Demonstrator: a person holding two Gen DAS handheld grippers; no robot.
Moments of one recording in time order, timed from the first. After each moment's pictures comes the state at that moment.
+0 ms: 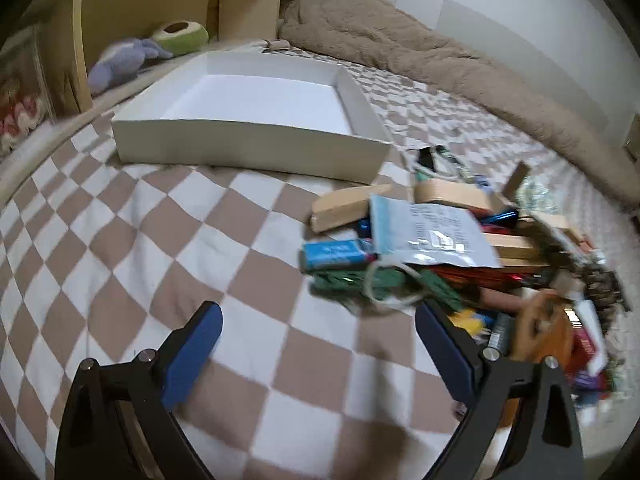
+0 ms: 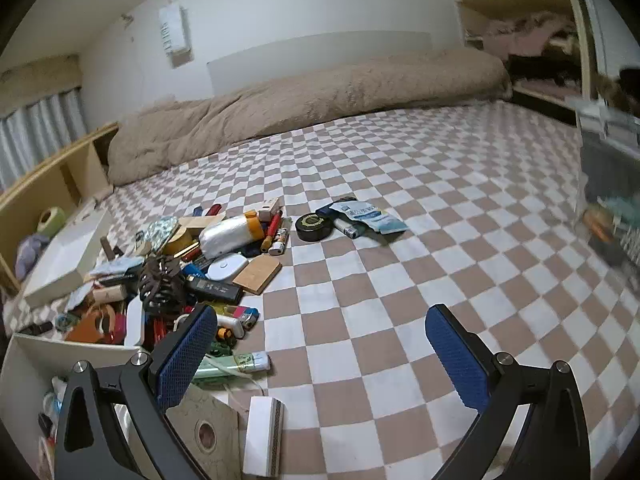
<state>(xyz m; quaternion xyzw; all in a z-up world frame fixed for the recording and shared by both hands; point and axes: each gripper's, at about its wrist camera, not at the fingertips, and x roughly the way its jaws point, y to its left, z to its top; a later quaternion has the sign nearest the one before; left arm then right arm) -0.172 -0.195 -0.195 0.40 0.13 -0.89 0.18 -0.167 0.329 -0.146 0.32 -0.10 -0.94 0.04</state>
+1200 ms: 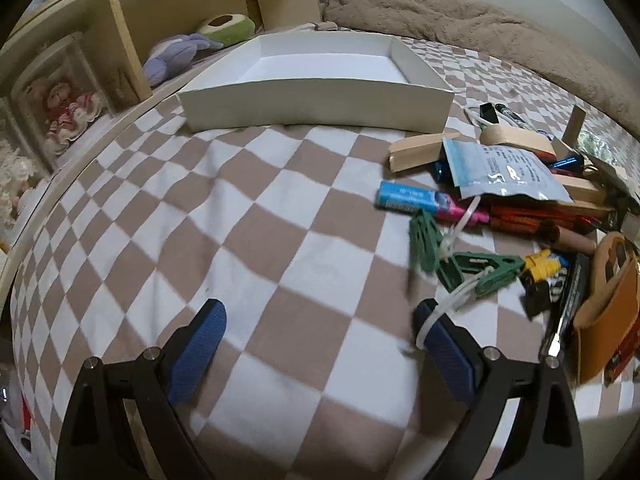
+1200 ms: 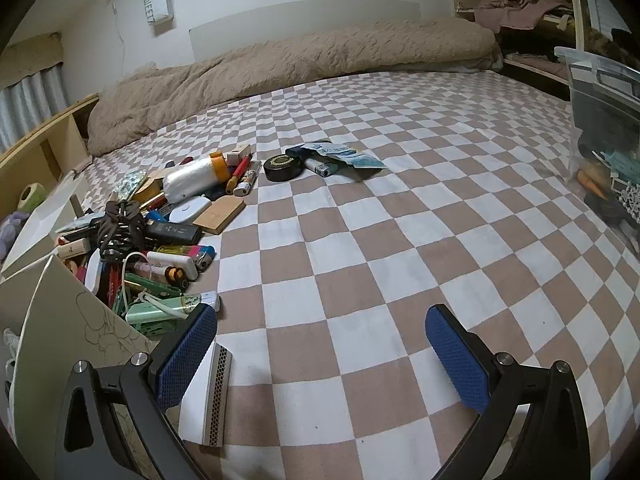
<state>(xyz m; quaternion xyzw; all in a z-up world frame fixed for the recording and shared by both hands) -0.132 -0.192 -0.212 0.43 0.07 -0.85 0.28 -0.165 0.339 -0.191 0.37 -0.07 -0.92 0.02</state>
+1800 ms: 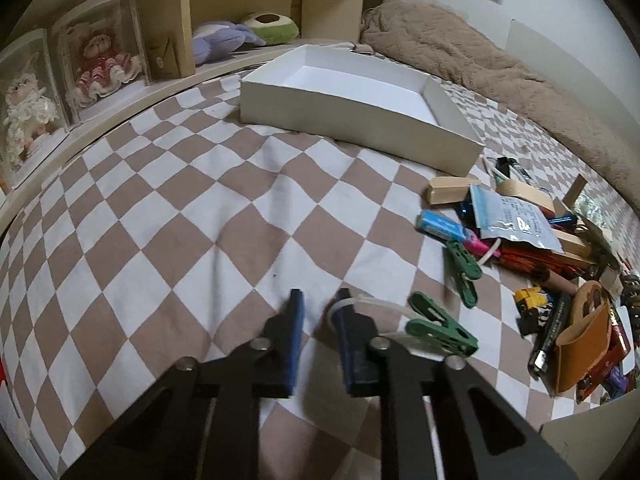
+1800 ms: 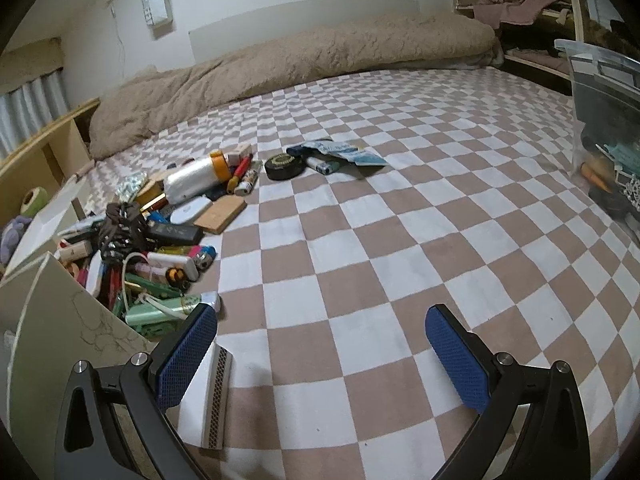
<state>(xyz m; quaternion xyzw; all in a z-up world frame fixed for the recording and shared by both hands) -0.098 -0.221 -0.199 0.38 0.16 -0.86 0.29 -0.165 0.343 -0.194 0.37 -0.09 -0.92 0.02</state>
